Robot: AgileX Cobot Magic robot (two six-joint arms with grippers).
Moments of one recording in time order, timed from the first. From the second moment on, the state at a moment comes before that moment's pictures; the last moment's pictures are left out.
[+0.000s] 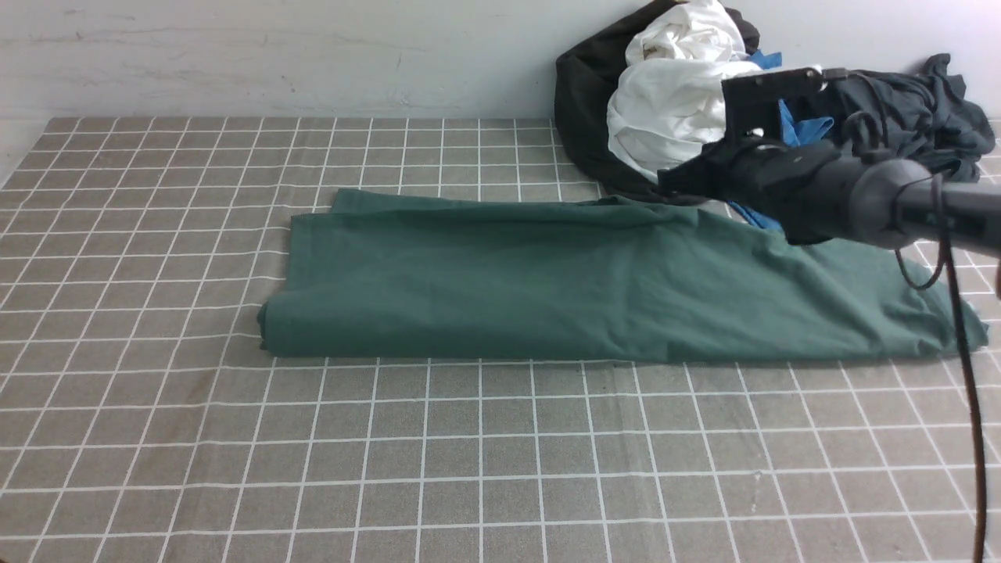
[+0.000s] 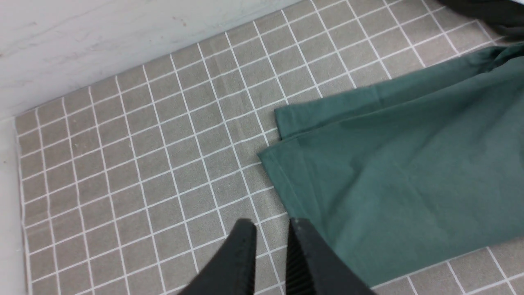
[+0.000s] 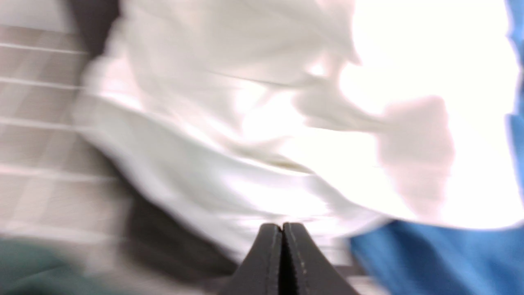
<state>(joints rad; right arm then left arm) 0.21 2.29 -1.72 1.15 0.08 -1.19 -0.09 1.62 -1.96 -0.07 1.17 0.27</state>
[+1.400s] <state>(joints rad) -0.16 2.14 -1.86 0.04 1.23 -0.19 -0.09 0.74 -0.57 0.07 0.70 0.01</state>
